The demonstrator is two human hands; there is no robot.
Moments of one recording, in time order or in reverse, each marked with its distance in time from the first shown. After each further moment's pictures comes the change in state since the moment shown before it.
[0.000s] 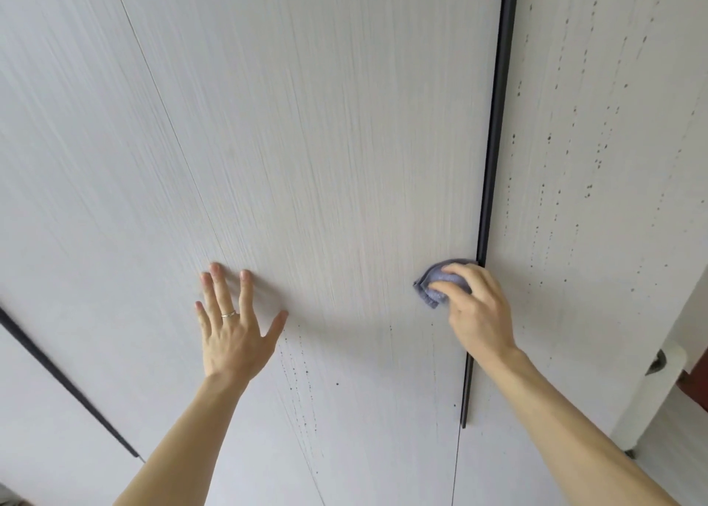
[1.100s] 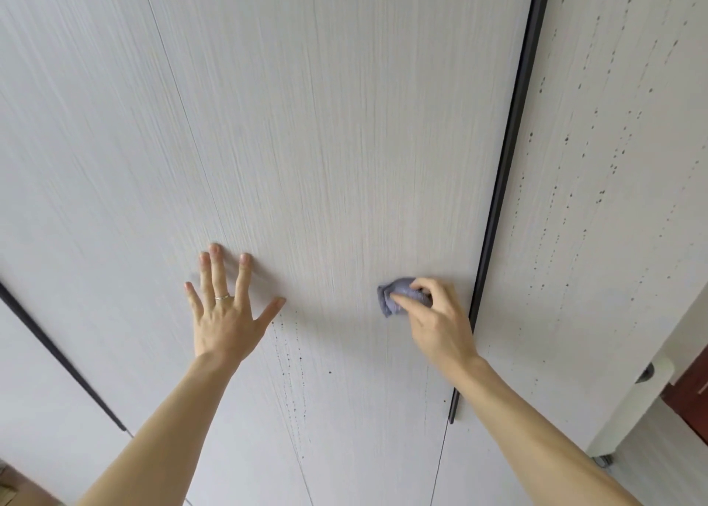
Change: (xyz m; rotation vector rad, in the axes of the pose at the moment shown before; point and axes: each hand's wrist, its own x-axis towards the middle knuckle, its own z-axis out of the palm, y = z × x) left_hand 0.003 -0.006 0.002 0.009 -0.015 -0.024; right_hand -0.017 -0.036 0.025 0.140 -0.201 0.002
